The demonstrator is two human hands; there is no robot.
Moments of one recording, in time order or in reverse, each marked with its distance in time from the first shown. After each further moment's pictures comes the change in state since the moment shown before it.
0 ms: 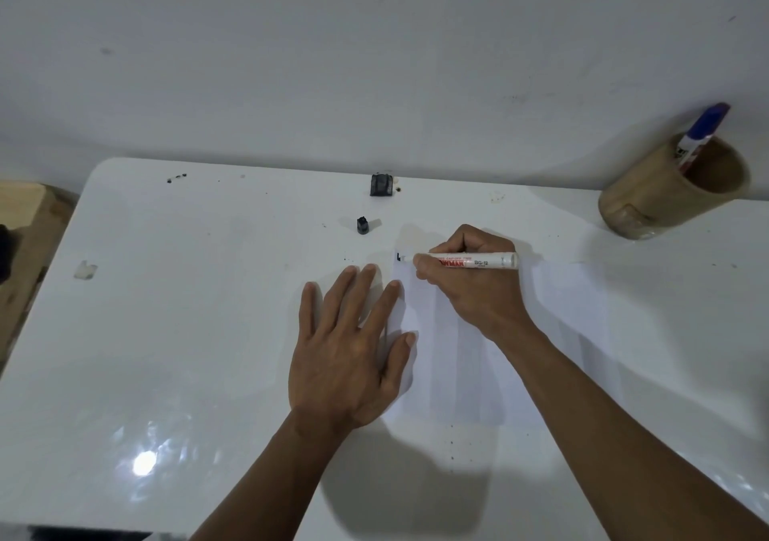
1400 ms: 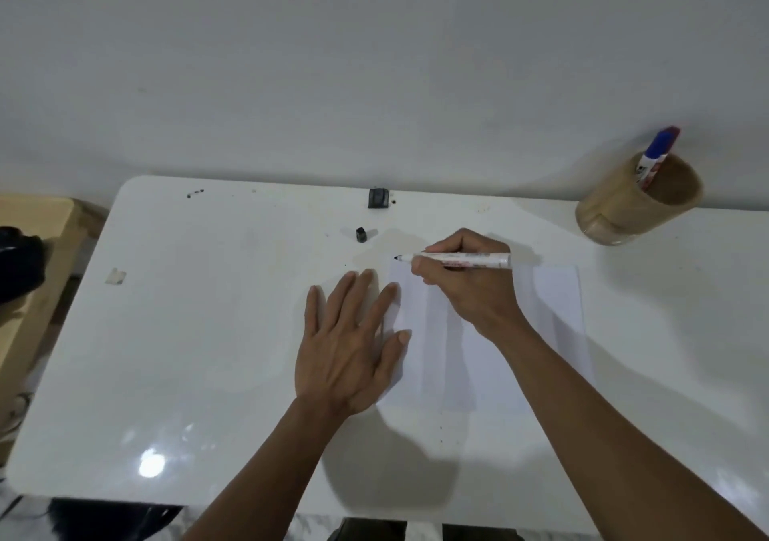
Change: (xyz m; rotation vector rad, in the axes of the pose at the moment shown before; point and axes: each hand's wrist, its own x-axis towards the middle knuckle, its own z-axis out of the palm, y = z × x) left_hand 0.001 0.002 -0.012 -0.019 -0.108 -0.006; right_hand -0.010 -0.029 -0.012 0.131 -0.008 0.040
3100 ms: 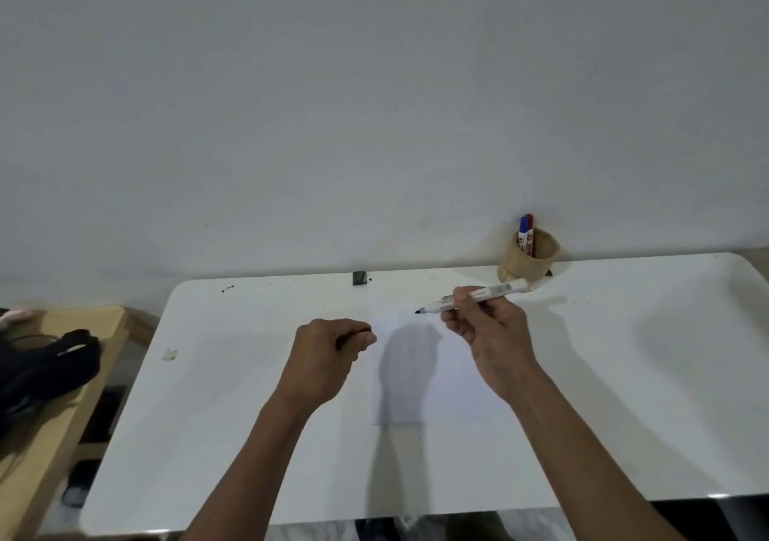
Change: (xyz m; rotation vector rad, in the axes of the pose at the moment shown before) left_hand -0.012 0.024 -0.149 -0.751 0.037 -0.099; right_hand -0.098 -0.108 -0.056 0.593 0.130 0.124
